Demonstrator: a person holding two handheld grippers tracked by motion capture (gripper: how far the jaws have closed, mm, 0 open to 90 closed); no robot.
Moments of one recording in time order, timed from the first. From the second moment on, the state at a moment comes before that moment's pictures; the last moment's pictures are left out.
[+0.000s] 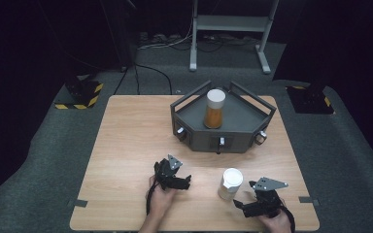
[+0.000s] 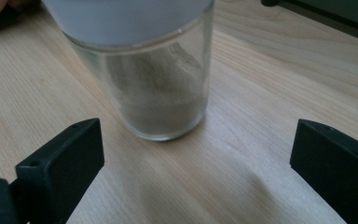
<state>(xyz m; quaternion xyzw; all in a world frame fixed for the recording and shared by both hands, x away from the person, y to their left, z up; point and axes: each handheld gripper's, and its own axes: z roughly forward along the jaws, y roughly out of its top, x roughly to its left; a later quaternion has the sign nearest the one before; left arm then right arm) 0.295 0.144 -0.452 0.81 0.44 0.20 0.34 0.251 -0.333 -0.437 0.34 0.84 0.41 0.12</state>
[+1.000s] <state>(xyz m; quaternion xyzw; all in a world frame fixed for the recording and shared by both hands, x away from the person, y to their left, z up) 0.295 0.144 -0.453 0.81 0.44 0.20 0.35 0.270 -0.299 -0.434 0.31 0.84 0.43 0.13</state>
